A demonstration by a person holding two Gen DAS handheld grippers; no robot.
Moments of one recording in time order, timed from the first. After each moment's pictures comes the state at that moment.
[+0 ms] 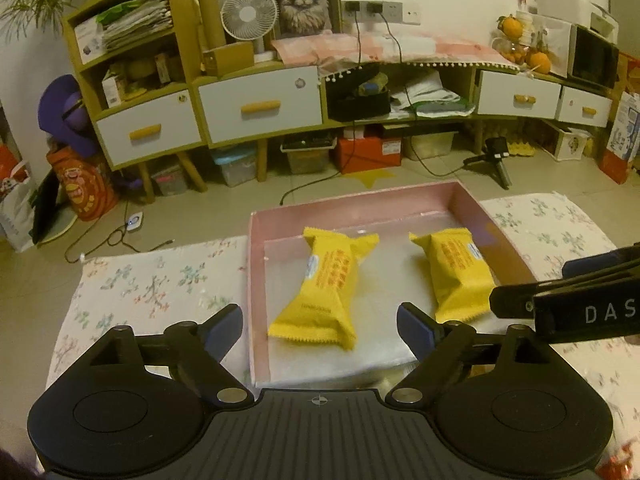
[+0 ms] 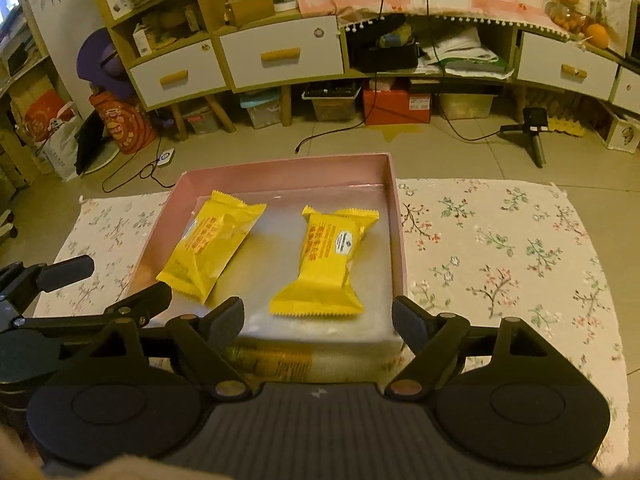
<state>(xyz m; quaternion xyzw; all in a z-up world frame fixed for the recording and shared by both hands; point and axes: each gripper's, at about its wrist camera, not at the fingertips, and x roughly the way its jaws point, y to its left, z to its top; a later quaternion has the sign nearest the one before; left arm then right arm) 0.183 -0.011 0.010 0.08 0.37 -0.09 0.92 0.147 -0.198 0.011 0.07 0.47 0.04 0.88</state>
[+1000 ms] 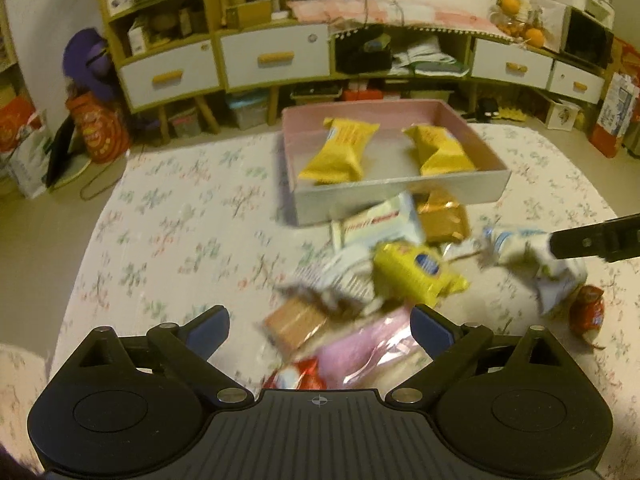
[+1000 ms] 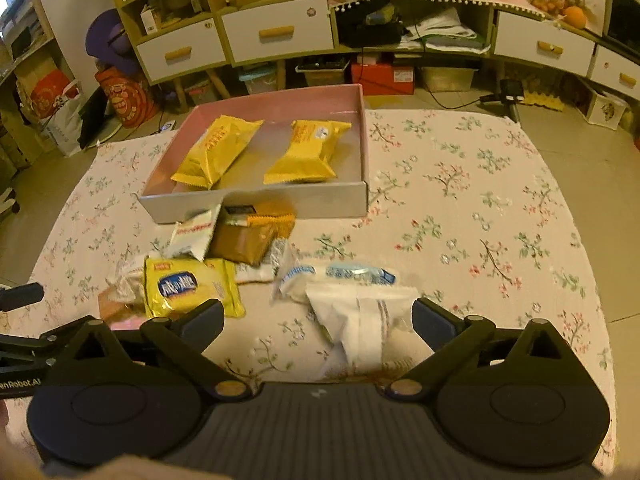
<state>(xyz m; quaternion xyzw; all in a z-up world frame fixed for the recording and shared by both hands) 0.058 0.046 -0.007 0.06 0.42 -0.08 0.90 0.047 -0.208 0.001 0.07 0.48 0.02 0.88</state>
